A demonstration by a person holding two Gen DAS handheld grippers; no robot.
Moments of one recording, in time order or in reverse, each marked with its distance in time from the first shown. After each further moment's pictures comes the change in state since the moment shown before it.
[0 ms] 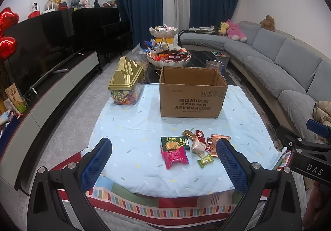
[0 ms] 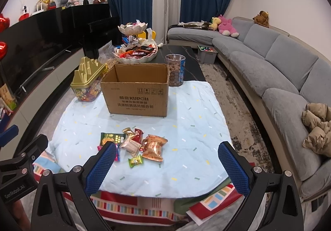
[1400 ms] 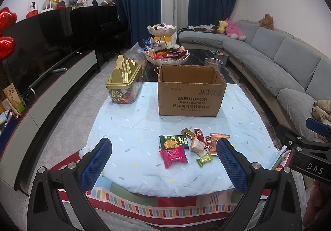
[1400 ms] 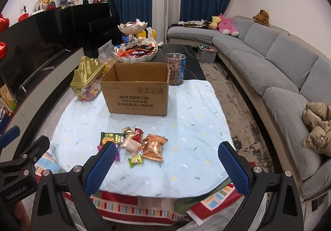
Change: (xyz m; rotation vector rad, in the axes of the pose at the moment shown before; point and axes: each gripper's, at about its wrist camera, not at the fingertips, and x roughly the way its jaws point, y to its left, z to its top) left arm 0.003 0.001 -0.001 -0.001 0.002 0.000; right arm -0.001 0.000 -0.001 0.002 0.006 0.002
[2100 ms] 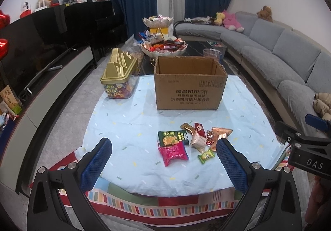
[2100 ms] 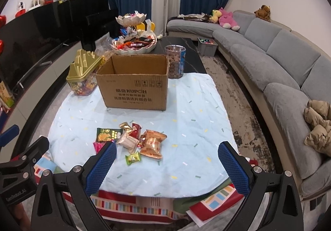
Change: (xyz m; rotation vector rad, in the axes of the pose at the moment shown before) left arm 0.026 -0.016 -0.007 0.040 0.064 -0.010; right arm 0.035 0.003 0.000 0.006 0.074 -0.007
